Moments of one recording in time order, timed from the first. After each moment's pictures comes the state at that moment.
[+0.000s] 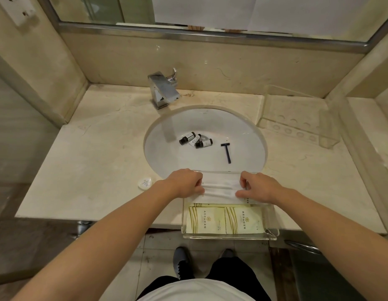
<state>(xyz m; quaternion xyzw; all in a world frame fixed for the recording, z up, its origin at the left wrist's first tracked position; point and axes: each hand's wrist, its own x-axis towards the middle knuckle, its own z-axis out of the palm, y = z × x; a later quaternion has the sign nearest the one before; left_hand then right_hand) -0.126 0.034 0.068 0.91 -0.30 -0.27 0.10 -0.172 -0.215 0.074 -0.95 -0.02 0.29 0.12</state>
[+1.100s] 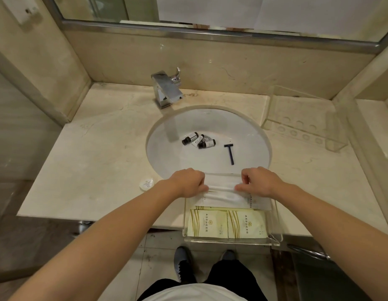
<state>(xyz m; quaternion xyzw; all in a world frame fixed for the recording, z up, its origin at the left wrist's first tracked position) -0.121 0.031 0.072 0.91 -0.26 -0.29 0.12 -0.150 -0.207 0.085 -0.96 -0.01 0.27 0.12</state>
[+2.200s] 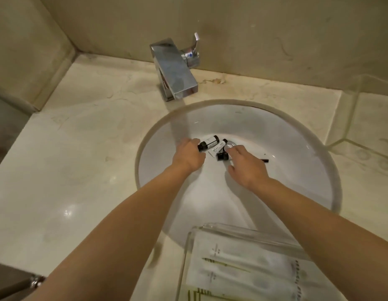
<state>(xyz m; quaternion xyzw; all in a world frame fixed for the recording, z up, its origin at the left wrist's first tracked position) 0.060 0.026 -0.063 0.94 0.07 -0.21 0.25 0.030 -0.150 -0.060 -0.97 -0.07 0.19 0.12</state>
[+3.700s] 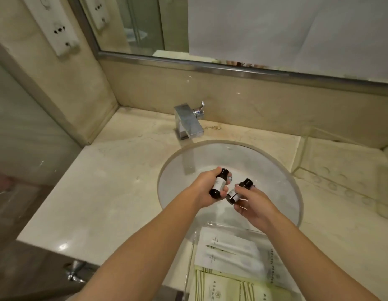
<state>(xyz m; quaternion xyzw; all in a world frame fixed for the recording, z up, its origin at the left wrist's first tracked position) -0.025 -0.005 0.092 0.46 0.28 -0.35 0.77 -0.064 -0.149 0.076 -0.58 0.29 0.23 0.73</state>
